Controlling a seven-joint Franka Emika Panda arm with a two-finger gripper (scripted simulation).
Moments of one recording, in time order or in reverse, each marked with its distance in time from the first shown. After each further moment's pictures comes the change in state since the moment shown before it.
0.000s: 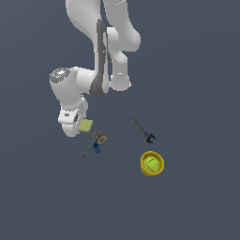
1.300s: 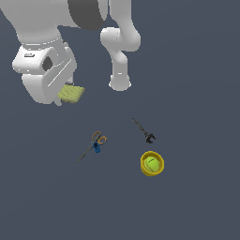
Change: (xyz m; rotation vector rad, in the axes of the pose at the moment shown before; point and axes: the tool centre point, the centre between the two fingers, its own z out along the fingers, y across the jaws) arm 0.026 0.046 -0.246 0.002 0.000 -0.001
